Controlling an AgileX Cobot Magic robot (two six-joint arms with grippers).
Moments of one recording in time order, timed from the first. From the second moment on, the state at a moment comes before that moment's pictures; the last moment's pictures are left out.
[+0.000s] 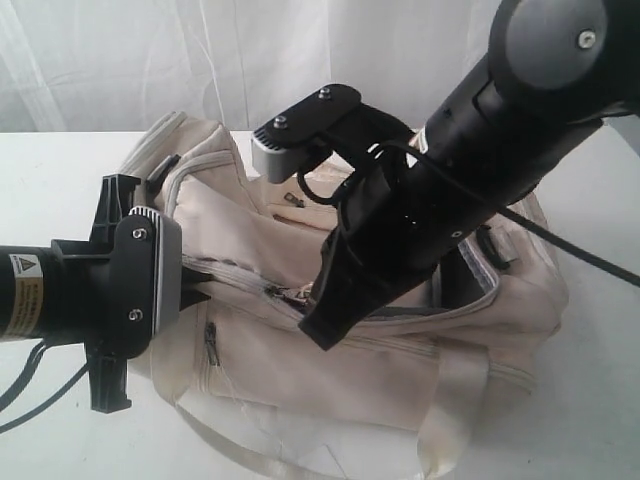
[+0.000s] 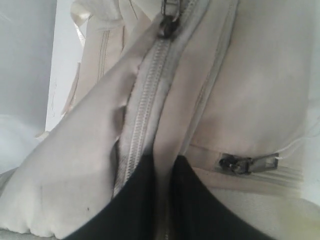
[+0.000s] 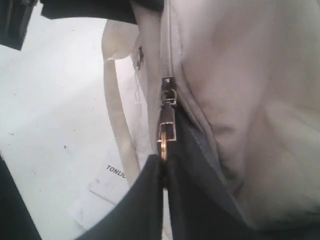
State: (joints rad) left arm -0.42 1.23 -0.55 1.58 -0.21 -0.42; right arm 0.71 1.43 -1.17 0.30 0.92 -0.46
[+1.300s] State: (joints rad) left arm -0.42 1.23 -0.55 1.55 -0.16 -0.47; right arm 0.22 1.27 -1.16 -0.03 1.10 -0.36
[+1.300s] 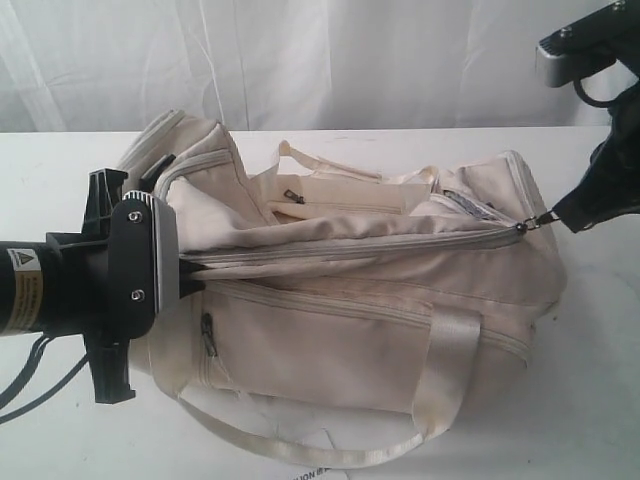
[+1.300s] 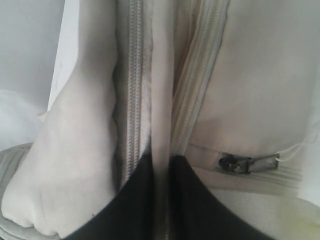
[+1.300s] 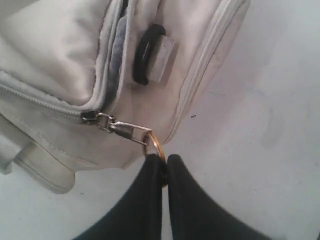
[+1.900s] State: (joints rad) left arm -0.42 1.23 -0.55 1.55 -0.22 -0.47; right arm 0.21 1.35 -1.16 -0.05 0.99 -0.36
